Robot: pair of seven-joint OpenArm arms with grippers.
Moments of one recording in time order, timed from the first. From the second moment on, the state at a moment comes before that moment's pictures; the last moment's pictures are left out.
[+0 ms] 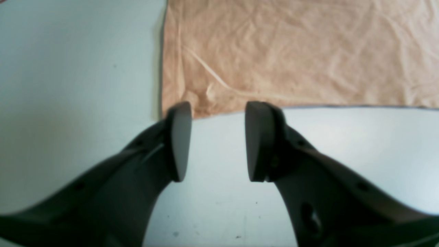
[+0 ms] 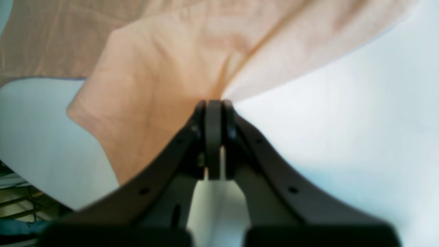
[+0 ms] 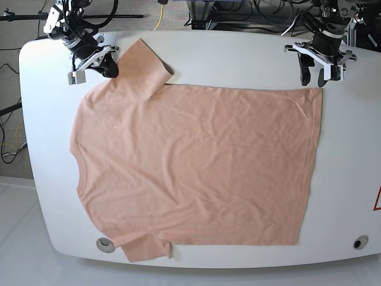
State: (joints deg) left arm 43.2 -17.4 -14.8 116.4 -20.0 -5.5 21.1; right arm -24.5 5.8 32.6 89.8 38.2 40.4 -45.9
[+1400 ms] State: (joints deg) left arm 28.5 -22.0 -33.3 99.2 -43.0 -6.8 40.5; right arm -23.8 5.6 32.7 91.2 36.5 40.0 -46.5
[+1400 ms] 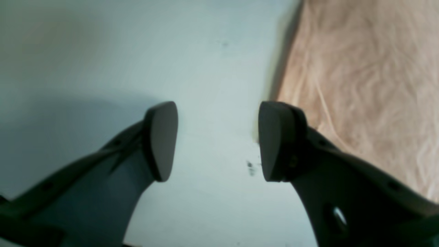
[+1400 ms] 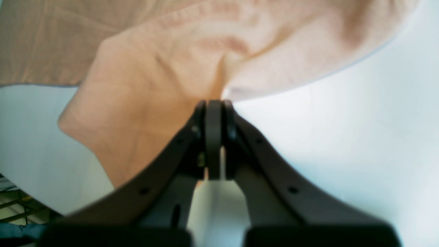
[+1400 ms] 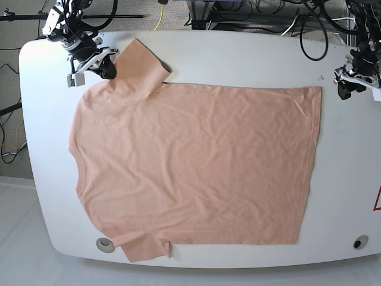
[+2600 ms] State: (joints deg) left arm 23.6 -16.8 -31.7 82.5 -46.5 -32.2 37.1; right arm -23.4 5.5 32.4 91.4 35.5 40.0 -46.3
